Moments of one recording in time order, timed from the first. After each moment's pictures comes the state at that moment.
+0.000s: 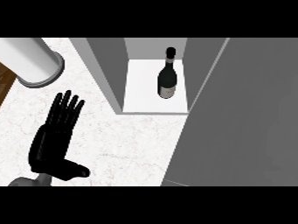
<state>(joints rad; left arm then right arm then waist) -0.03 0.34 -0.27 -1.48 0.68 -0.10 -0.44 0.33 -0.88 0.78 -2.51 -0.01 -0.33 -0.04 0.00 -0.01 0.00</state>
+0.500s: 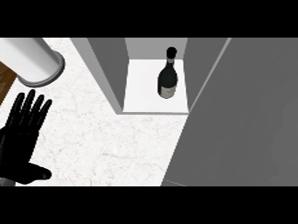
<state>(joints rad) 0.02 0.47 -0.13 -1.48 0.77 -0.23 -0.42 0.28 -0.88 0.82 -2.51 -0.01 -0.30 0.01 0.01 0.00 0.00</state>
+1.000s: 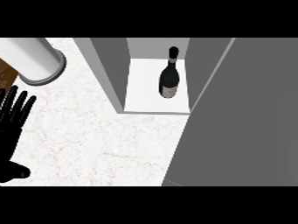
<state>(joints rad) 0.01 0.54 -0.06 -1.45 0.82 -0.31 -0.40 0.21 -0.86 0.82 -2.50 -0.01 -0.26 0.06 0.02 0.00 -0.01</state>
